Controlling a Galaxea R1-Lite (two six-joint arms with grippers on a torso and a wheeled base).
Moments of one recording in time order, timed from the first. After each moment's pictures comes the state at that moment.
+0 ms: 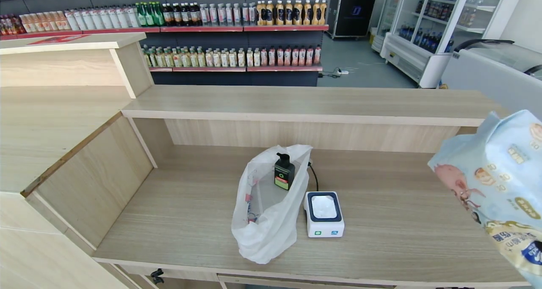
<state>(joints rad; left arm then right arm) -0.01 0.00 0.00 0.00 -0.04 0.00 -0.12 0.84 -0.85 0.53 0.45 -0.73</state>
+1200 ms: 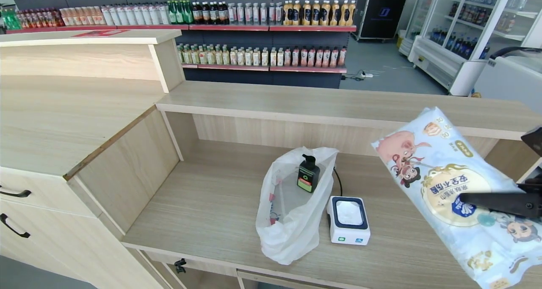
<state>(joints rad) -0.01 0.00 0.00 0.00 -0.04 0.00 -0.28 1.39 -0.75 0.20 1.29 -0.27</state>
